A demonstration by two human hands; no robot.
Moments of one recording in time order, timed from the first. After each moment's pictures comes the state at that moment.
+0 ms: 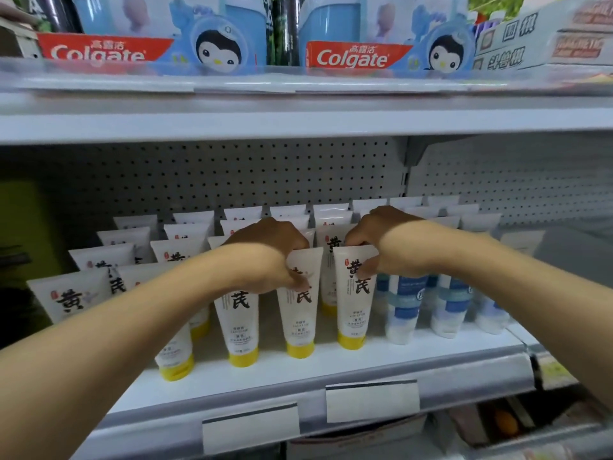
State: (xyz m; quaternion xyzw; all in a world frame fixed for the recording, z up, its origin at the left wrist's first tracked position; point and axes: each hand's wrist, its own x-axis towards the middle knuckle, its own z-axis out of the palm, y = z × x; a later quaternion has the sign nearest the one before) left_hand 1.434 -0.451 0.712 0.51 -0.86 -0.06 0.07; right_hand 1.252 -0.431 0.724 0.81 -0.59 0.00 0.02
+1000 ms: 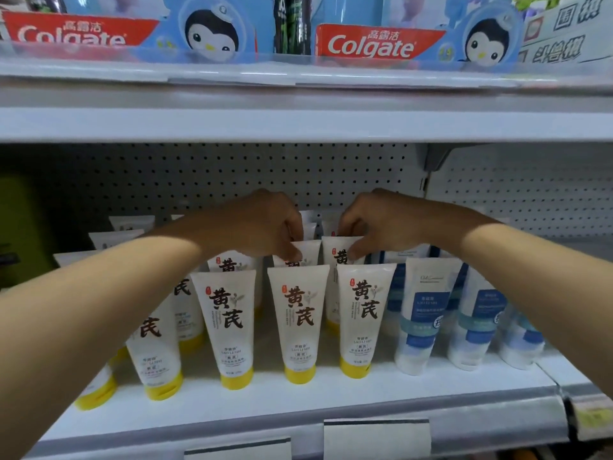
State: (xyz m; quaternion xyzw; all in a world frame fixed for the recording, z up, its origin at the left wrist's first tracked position) left_hand 1.433 -0.507 0.734 0.51 -0.86 -0.07 0.05; right_hand 1.241 -0.503 0.737 0.86 -0.51 0.03 -0.04
